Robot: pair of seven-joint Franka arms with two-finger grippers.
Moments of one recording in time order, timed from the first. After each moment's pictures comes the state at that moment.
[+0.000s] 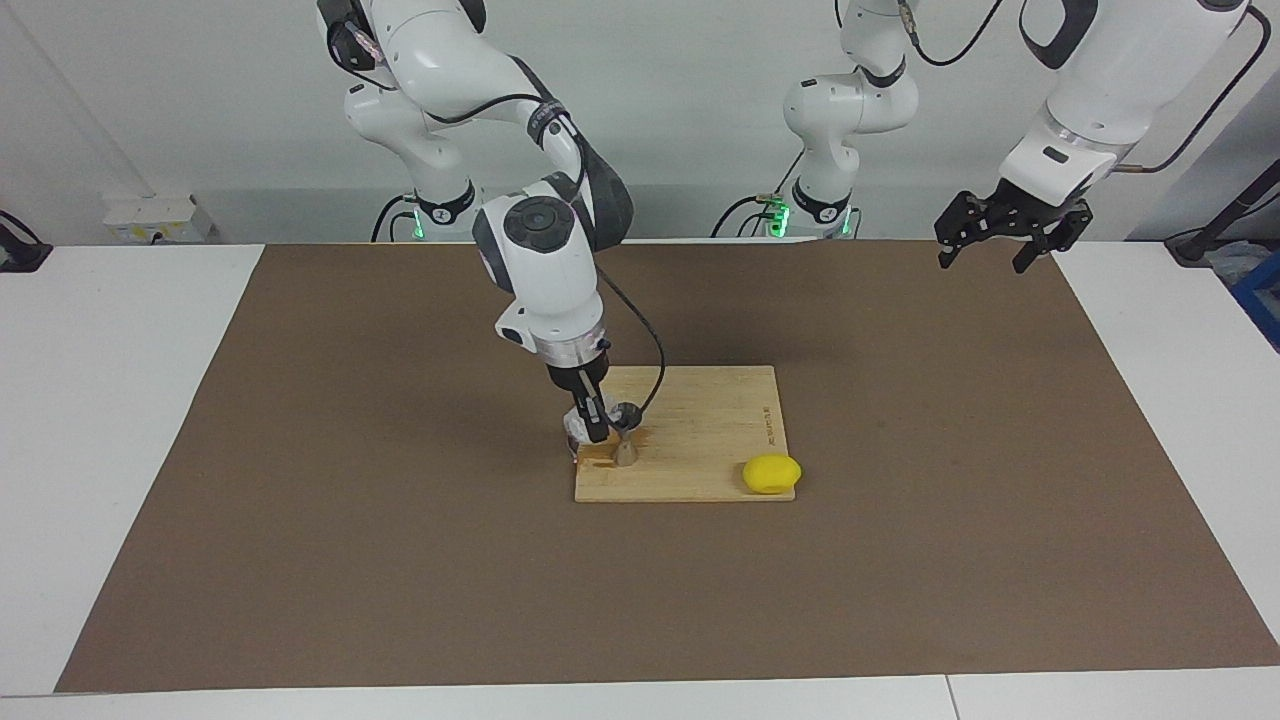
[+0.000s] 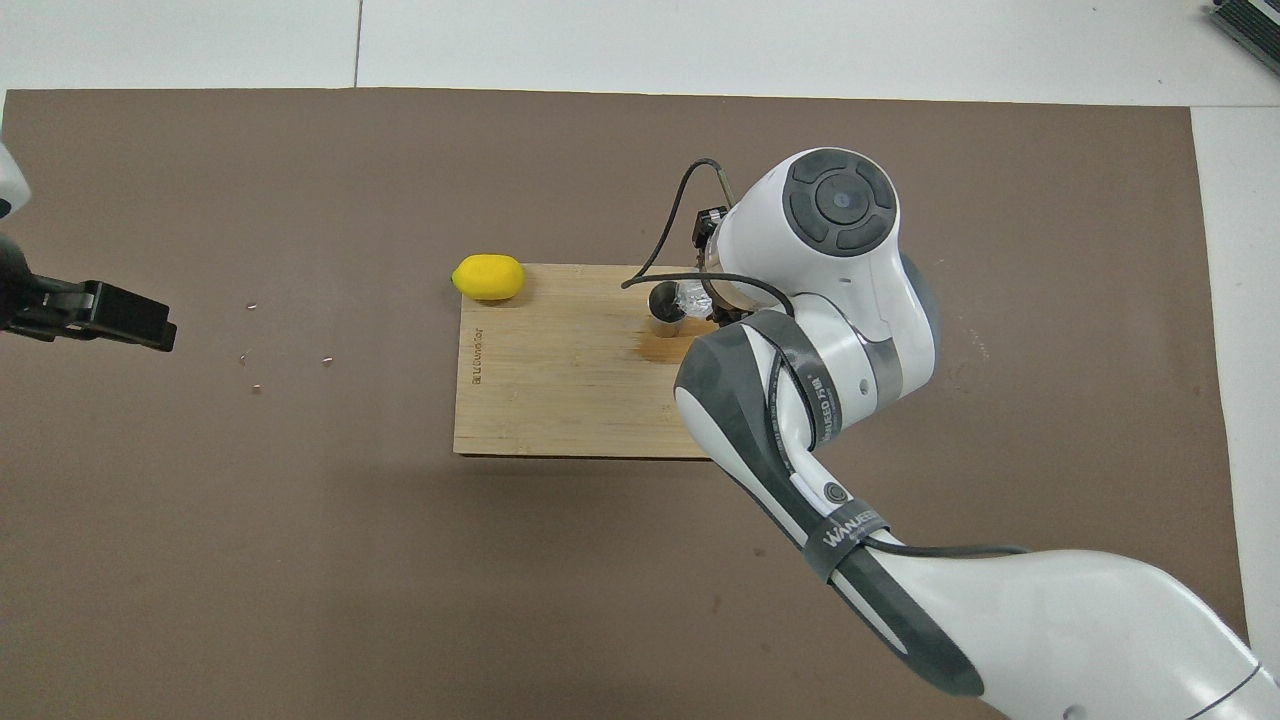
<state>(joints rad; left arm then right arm) 0.02 0.00 -0.10 -1.53 -0.02 1.49 0.07 0.36 0.42 0.10 -1.55 0.01 2.11 1.76</state>
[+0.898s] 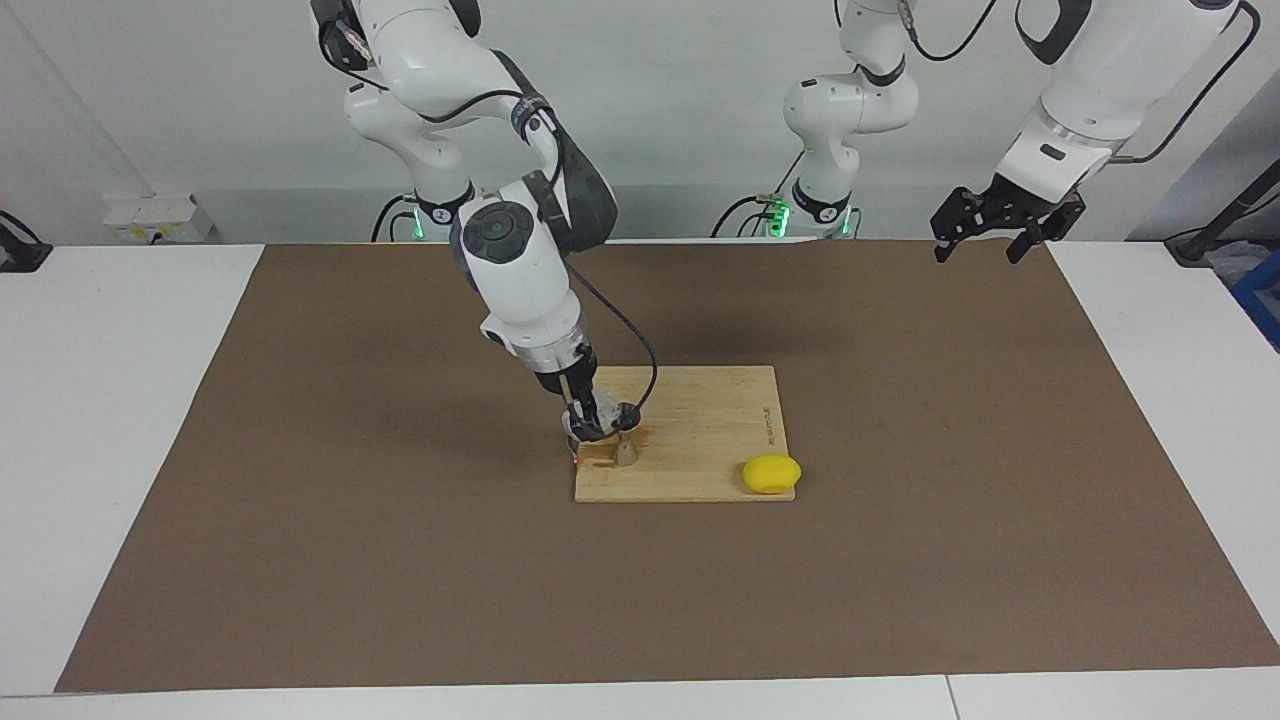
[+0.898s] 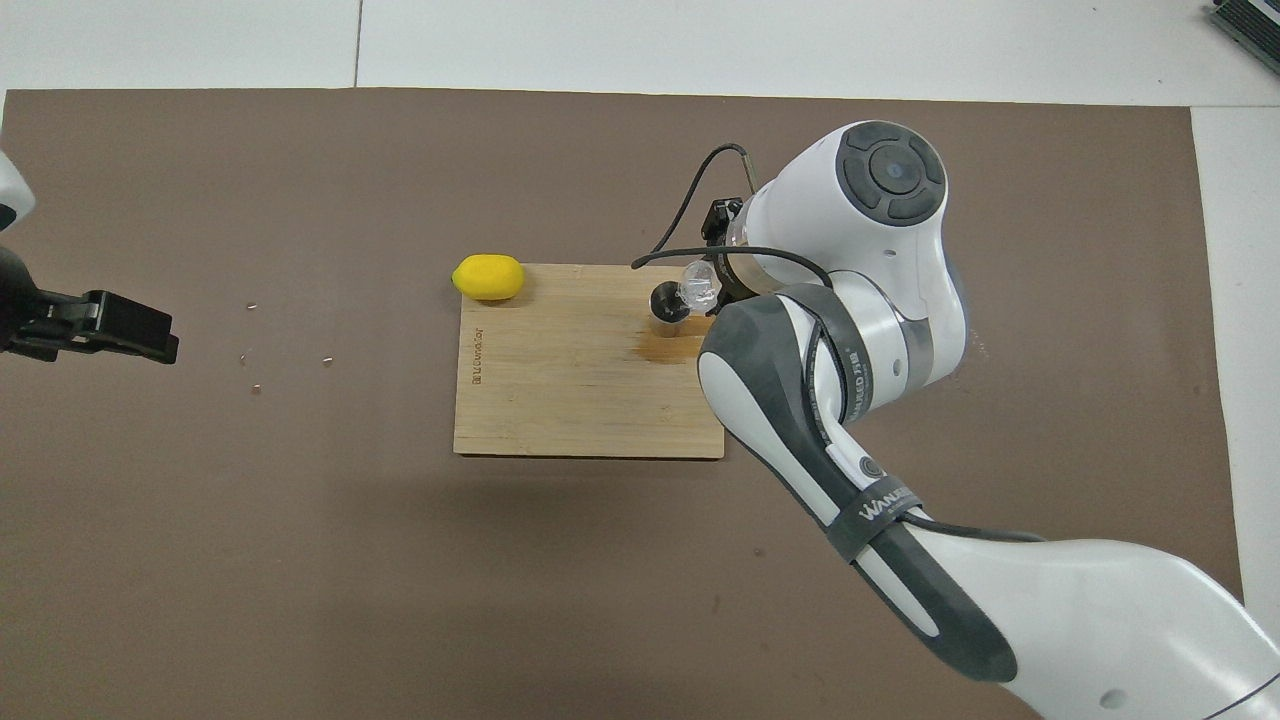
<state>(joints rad) 0.02 -0.03 -0.10 -1.58 -0.02 1.49 0.01 0.32 0.42 0.10 -1.54 0.18 2.09 1.76</state>
